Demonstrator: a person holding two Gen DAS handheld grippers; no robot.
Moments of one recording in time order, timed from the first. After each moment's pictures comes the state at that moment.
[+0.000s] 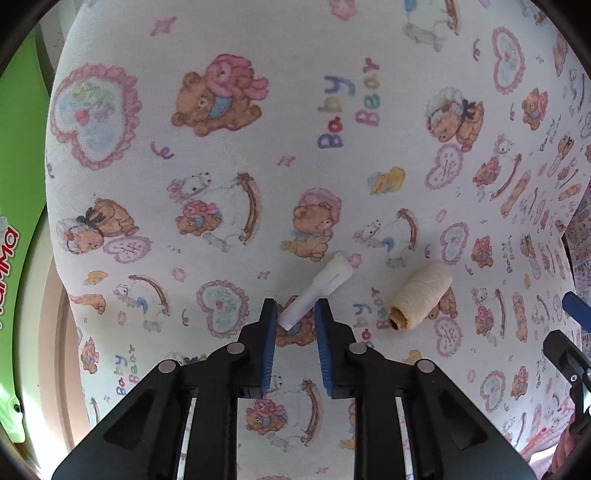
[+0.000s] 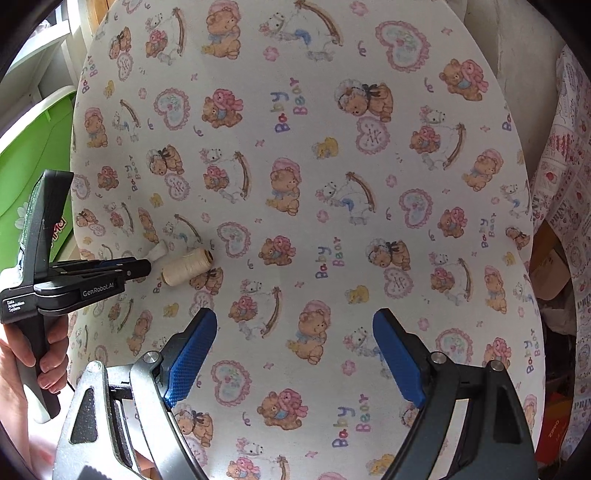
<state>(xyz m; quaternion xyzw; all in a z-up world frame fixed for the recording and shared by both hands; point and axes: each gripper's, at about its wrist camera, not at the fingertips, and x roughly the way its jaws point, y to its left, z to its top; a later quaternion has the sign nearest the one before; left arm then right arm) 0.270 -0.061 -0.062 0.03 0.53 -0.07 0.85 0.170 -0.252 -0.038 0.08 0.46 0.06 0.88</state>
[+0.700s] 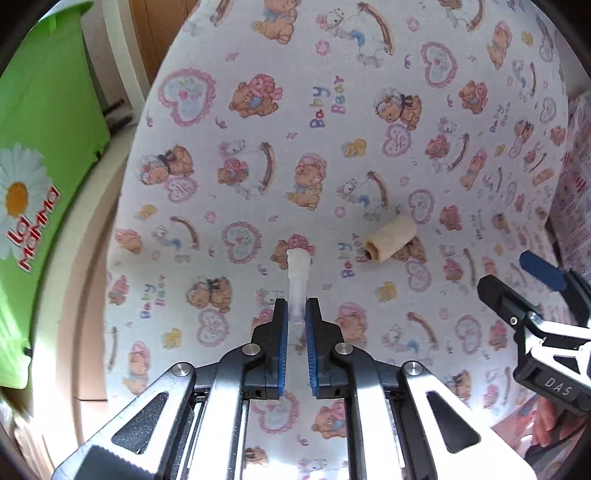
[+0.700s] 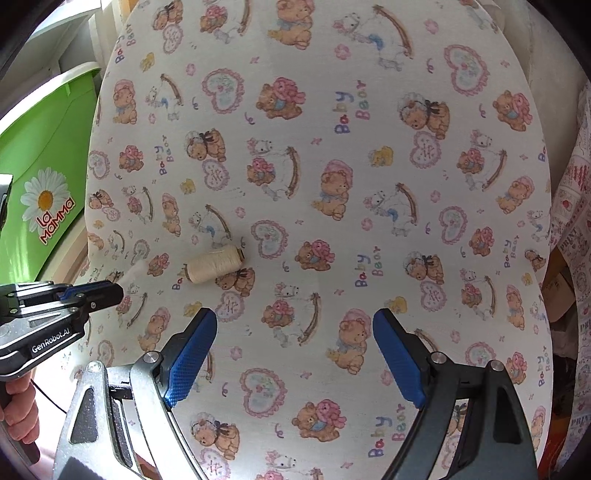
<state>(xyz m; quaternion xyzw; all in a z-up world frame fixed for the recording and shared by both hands) 0.188 -0.042 -0.026 0.04 0.51 -0.04 0.86 0.173 -0.212 -0.040 0.03 0.44 0.08 0.89</state>
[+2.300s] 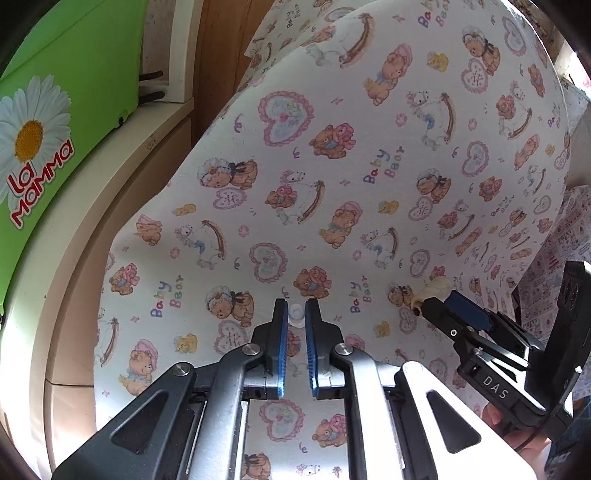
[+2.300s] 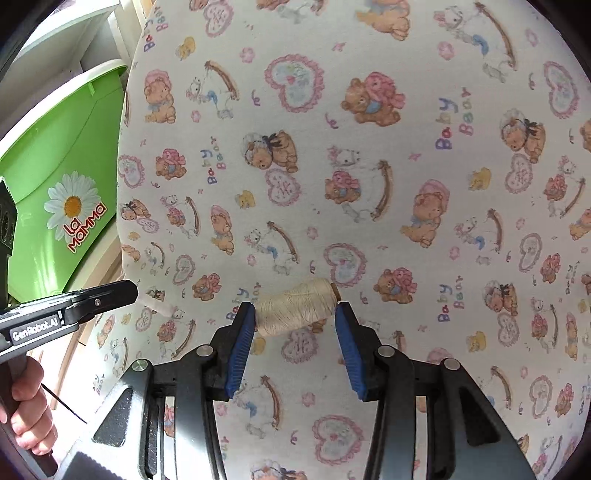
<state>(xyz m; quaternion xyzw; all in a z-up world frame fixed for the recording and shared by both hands) 0.191 0.022 -0.012 -0.12 0.49 -0.07 0.86 0.202 -0.174 -0.045 0.07 0.45 0.15 0.88</state>
